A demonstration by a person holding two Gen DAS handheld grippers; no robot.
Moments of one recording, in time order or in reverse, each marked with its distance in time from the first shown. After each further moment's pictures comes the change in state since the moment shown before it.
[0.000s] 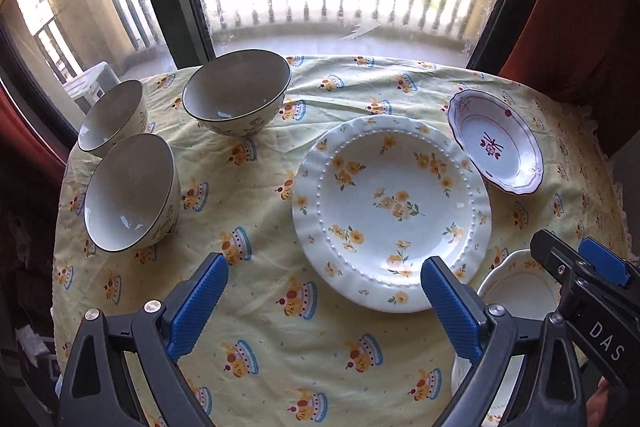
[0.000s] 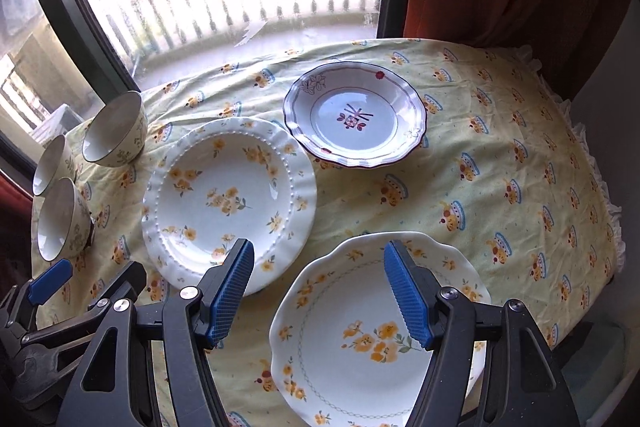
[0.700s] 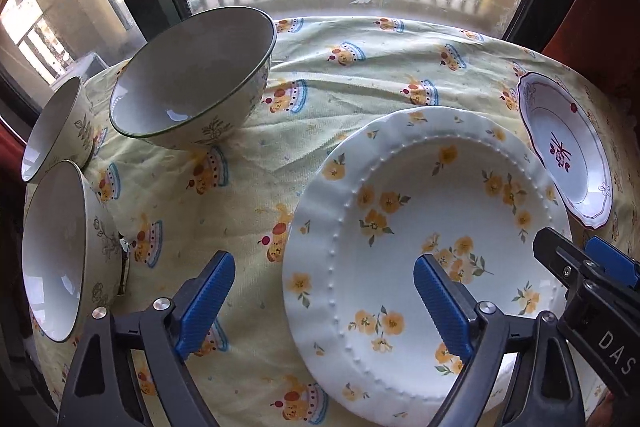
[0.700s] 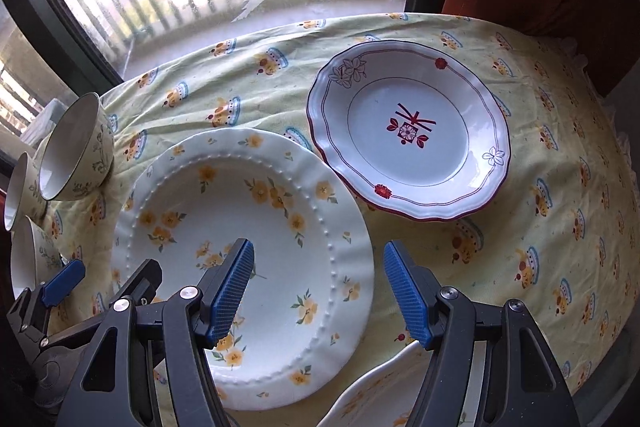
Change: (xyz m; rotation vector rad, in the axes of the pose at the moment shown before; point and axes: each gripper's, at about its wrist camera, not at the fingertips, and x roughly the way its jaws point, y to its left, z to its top) left arm 0.111 -0.003 0.039 0.020 0.099 0.037; right arm 0.112 0.022 0.046 0.007 0.108 0.002
